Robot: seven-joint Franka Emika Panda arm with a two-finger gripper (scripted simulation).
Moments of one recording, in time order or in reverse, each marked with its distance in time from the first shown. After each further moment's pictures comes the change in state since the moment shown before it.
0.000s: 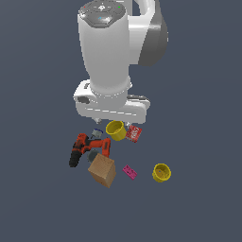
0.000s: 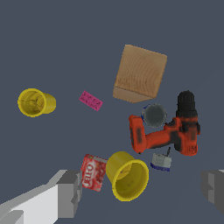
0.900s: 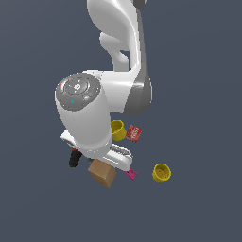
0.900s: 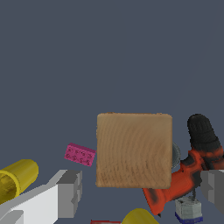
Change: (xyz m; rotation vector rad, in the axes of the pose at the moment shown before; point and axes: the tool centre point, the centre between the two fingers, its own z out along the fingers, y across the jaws) arm 0.100 0.023 0.073 0.008 0.029 0.251
